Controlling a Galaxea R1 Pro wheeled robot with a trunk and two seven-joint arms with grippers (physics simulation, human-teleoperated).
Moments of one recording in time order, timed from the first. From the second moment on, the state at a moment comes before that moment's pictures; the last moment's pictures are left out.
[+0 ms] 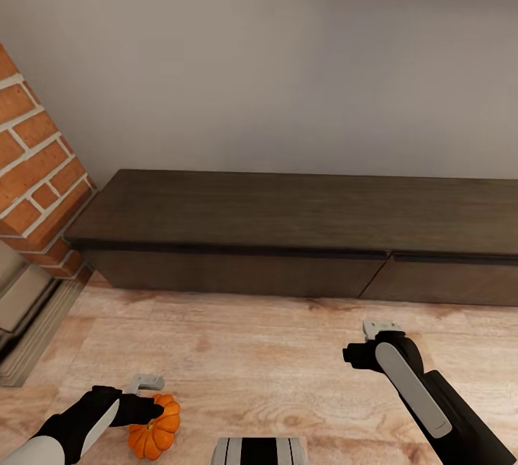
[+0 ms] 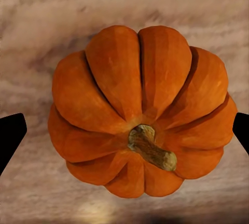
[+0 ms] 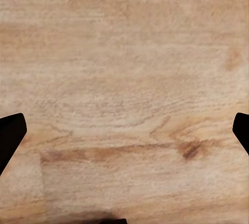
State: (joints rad) left arm -0.56 0.25 -0.36 -0.41 0.31 0.45 -0.23; right arm -0.40 -0.26 0.35 -1.48 -0.94 1.04 -0.85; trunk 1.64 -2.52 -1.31
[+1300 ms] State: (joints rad) left arm -0.56 0.25 -0.36 -0.41 0.31 0.45 -0.23; right arm -0.40 -0.25 0.35 -1.48 -0.94 1.04 -0.85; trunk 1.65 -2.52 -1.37
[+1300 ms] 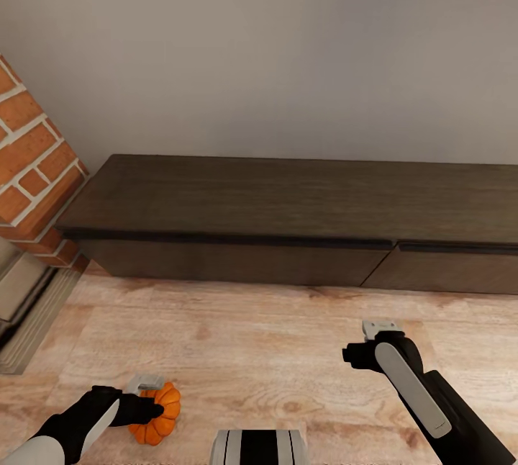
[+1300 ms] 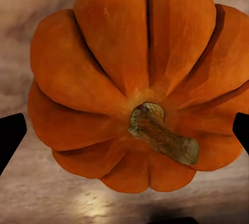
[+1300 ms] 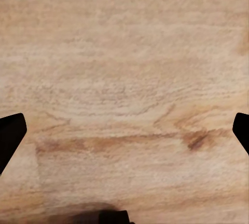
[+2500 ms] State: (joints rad) left arm -0.56 0.25 -0.36 -0.41 0.34 0.41 -0.25; right arm -0.40 -0.26 0.35 -1.48 -0.94 1.04 -0.85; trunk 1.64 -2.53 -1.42
